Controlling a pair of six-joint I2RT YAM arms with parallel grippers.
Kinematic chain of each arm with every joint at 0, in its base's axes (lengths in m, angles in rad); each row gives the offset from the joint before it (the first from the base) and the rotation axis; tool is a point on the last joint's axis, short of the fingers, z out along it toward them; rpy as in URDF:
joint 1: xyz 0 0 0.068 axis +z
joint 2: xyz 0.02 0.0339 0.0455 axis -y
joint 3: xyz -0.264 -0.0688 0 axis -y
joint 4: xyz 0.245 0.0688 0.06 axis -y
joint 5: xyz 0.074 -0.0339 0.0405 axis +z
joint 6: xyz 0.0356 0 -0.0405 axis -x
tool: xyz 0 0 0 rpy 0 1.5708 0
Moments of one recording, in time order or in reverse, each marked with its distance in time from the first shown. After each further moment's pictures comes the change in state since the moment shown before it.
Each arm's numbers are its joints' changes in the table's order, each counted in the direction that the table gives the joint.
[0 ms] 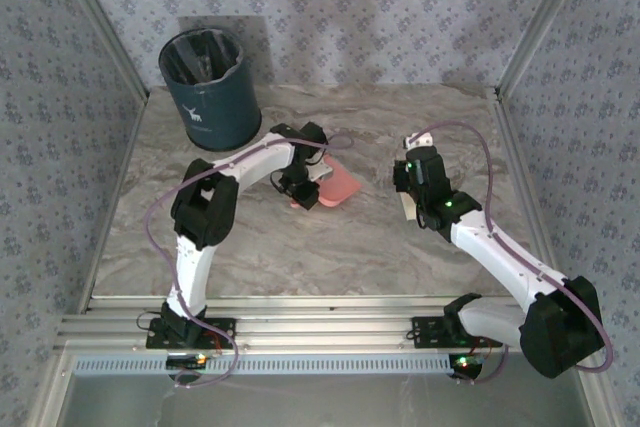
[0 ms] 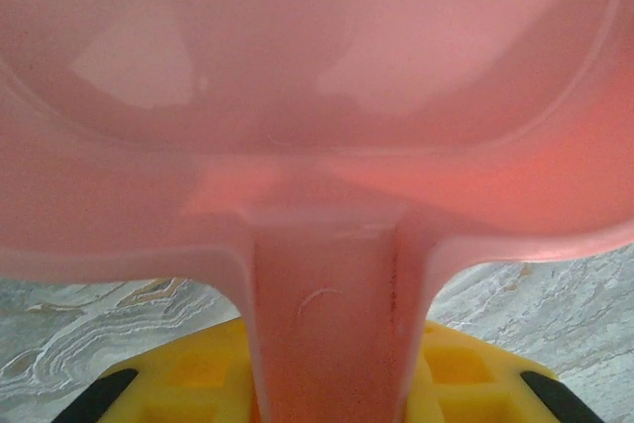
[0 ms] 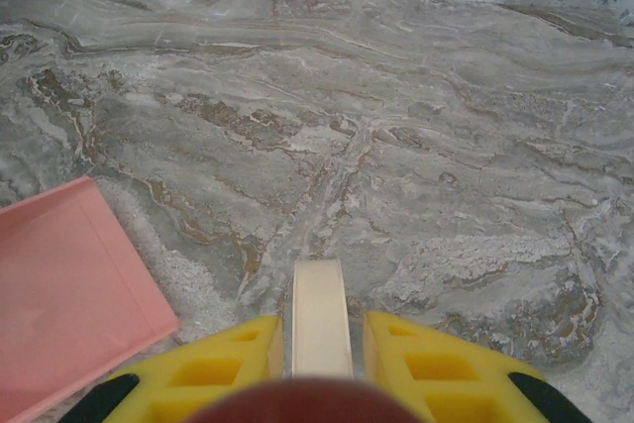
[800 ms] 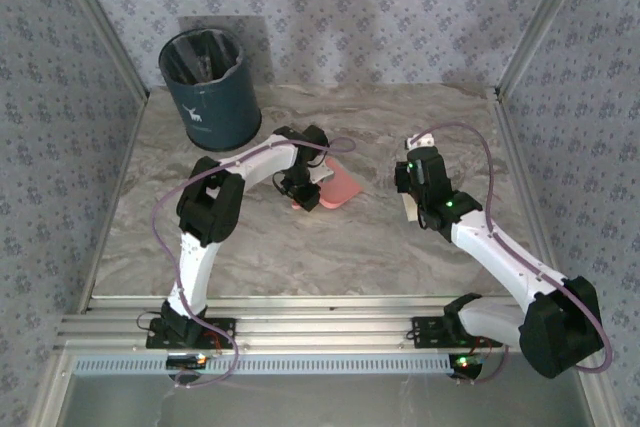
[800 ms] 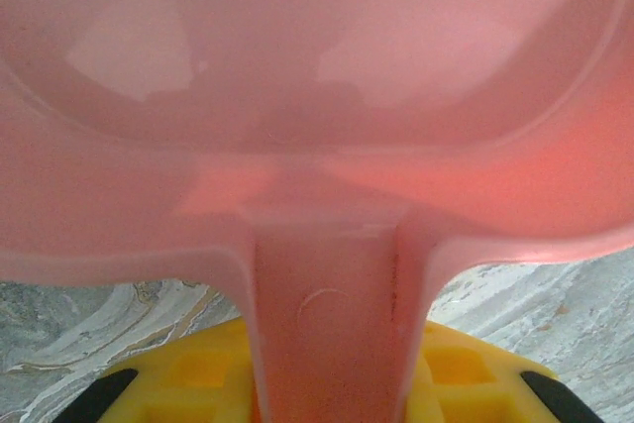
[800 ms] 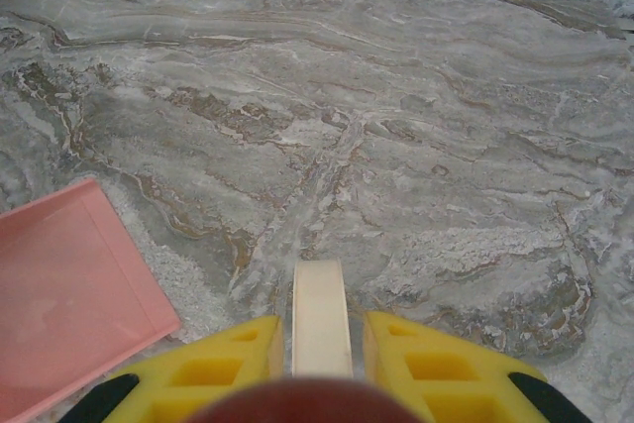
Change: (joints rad) left arm 0.000 -0.040 0.004 0.025 0.008 -0.019; right arm -0.010 0.000 -0.005 -0.005 0.000 0.000
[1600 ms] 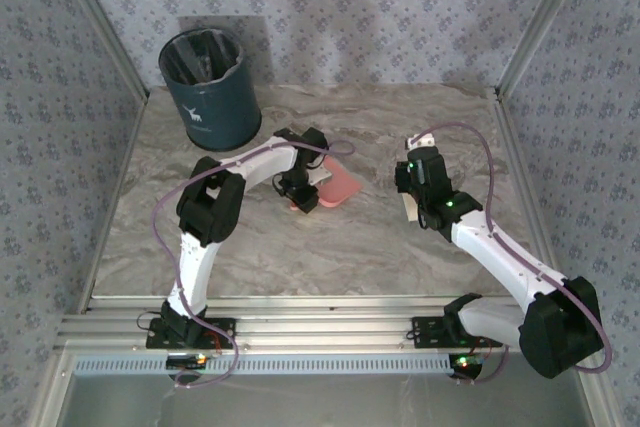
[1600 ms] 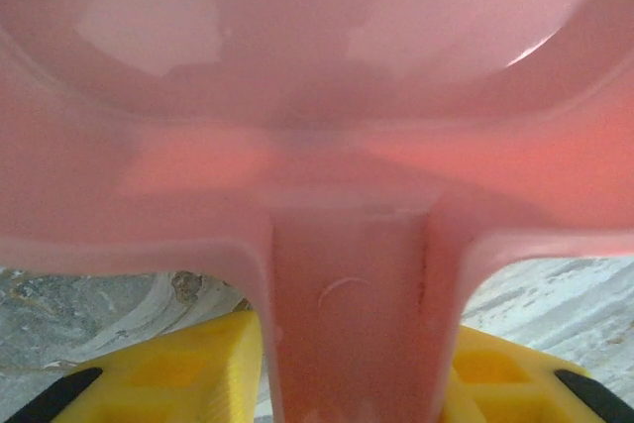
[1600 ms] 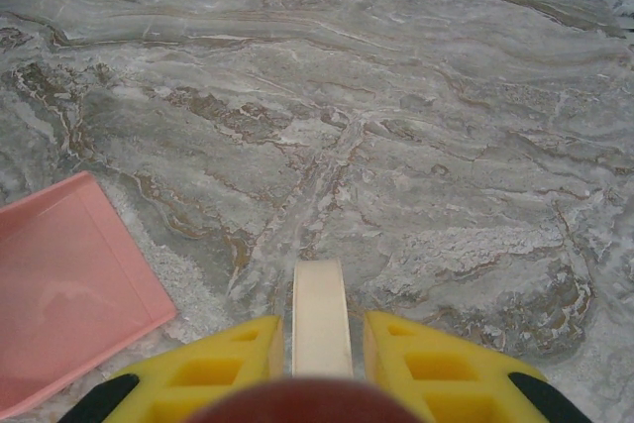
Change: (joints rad) left arm 0.000 0.002 -0.033 0.025 0.069 -0.018; right arm -0.004 0.000 -0.001 0.001 0.004 0.000
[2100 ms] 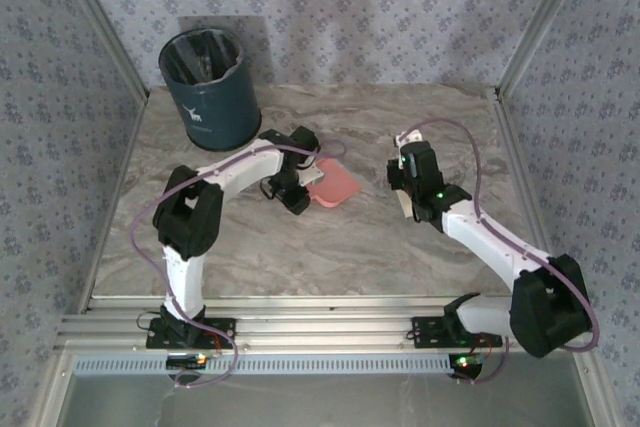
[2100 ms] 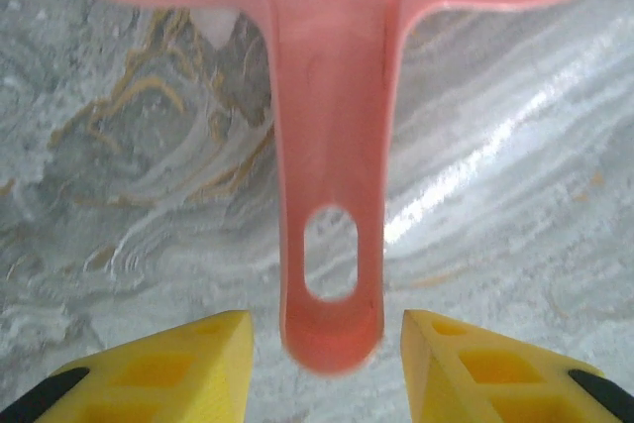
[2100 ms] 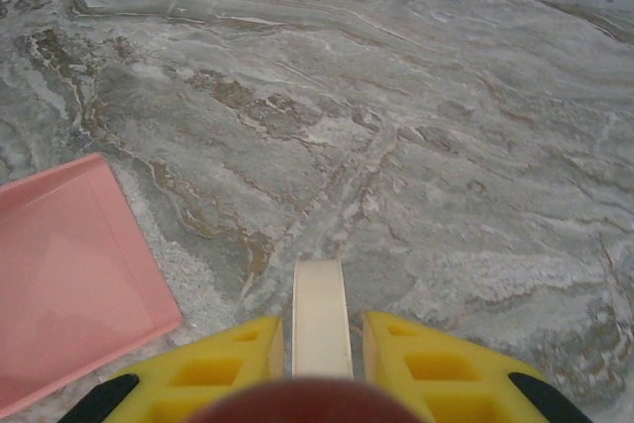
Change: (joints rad) left arm 0.000 0.208 -0.148 0.001 0.039 -0.022; right arm -0.003 -0.130 0.039 0.082 0.062 0.095
